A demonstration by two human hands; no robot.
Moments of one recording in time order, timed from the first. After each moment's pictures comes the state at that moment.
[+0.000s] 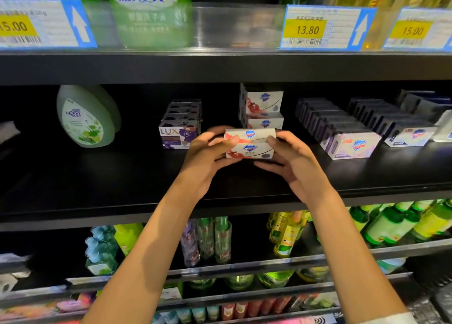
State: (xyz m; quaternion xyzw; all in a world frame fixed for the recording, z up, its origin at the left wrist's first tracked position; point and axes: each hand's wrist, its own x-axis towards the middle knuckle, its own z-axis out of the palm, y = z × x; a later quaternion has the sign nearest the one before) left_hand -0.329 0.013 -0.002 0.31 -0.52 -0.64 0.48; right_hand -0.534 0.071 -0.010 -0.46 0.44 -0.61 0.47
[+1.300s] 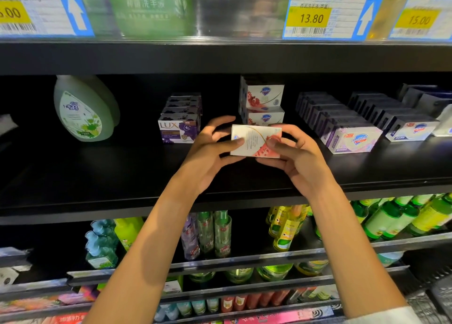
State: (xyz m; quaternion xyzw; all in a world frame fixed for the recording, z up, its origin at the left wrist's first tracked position) left_hand -0.330 0.013 -0.002 0.28 -0.52 -0.67 0.44; right_hand -0.538 0.075 -0.008 -0.45 0.44 -0.62 0.48
